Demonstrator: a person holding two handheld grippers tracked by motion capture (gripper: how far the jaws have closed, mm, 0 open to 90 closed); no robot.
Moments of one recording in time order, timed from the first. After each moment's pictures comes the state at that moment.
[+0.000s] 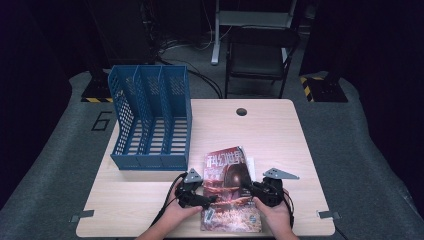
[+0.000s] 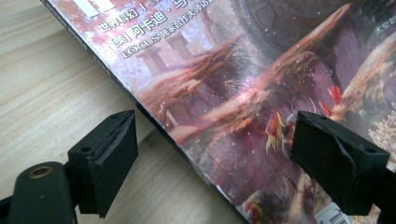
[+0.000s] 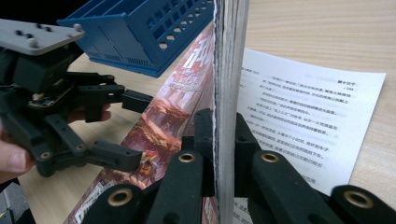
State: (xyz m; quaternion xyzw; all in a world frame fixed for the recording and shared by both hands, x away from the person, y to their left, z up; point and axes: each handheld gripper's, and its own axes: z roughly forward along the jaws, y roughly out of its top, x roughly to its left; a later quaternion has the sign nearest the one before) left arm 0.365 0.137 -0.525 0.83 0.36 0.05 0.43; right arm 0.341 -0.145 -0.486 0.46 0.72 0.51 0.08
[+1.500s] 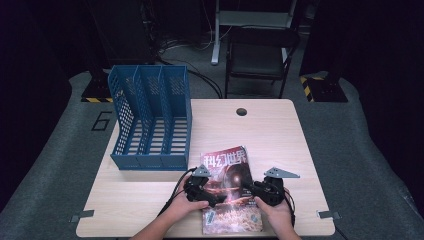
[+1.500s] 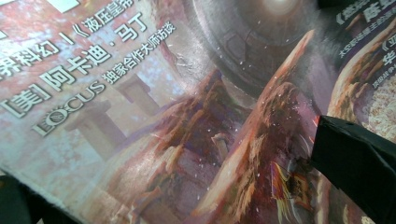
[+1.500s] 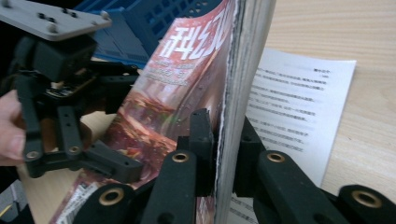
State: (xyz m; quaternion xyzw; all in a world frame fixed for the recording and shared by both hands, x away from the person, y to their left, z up) left arm 0.385 0.117 -0.528 0.85 0.30 0.00 0.44; right arm 0.347 -0.150 -0.492 0.46 0.73 0.51 0.06
